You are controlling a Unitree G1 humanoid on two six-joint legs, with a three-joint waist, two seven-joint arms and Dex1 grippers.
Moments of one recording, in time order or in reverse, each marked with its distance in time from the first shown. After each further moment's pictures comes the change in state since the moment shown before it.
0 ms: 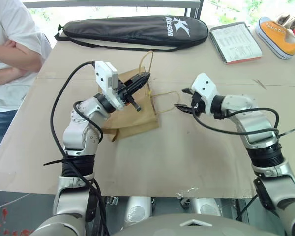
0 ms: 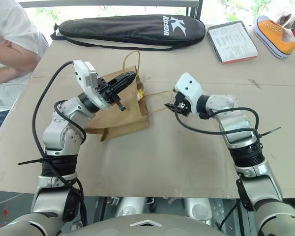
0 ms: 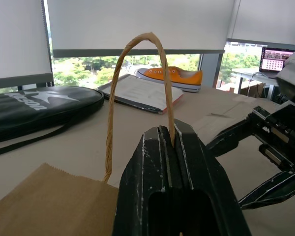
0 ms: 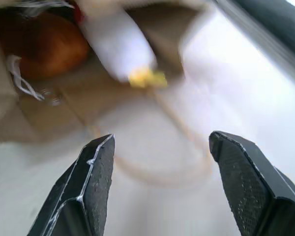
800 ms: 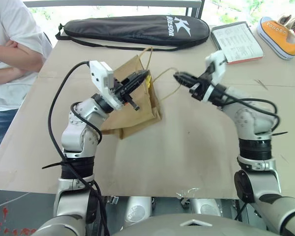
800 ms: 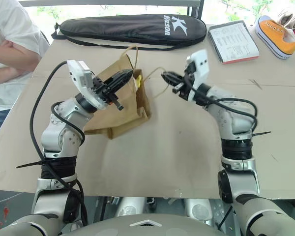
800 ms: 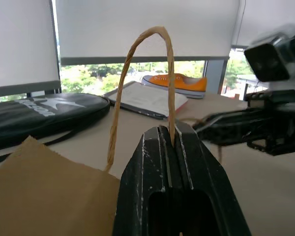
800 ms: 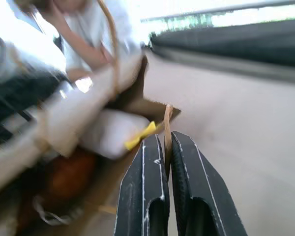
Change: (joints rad) left arm 0.011 -0.015 0.055 -0.029 -0.055 -0.011 0.028; right arm -0.084 0.161 -0.291 -0.101 0.434 0.048 -0.143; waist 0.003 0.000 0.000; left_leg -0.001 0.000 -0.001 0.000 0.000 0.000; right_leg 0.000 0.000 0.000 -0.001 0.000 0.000
